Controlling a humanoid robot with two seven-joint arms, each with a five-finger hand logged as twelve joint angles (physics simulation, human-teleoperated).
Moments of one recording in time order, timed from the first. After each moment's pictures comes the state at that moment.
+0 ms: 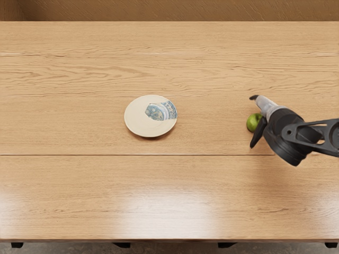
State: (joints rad) left arm 0.00 0.00 -0.28 -0.14 0.00 -0.12 0.30; right arm 1.34 -0.54 -0.35 1.45 -0.60 -0.61 -0.61
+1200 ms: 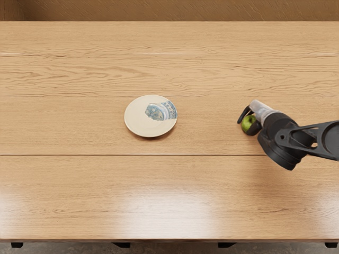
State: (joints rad) left arm 0.00 0.00 -0.28 -0.14 0.00 -0.12 0.30; right arm 1.34 -0.50 -0.38 1.46 -0.60 -0.61 -0.62
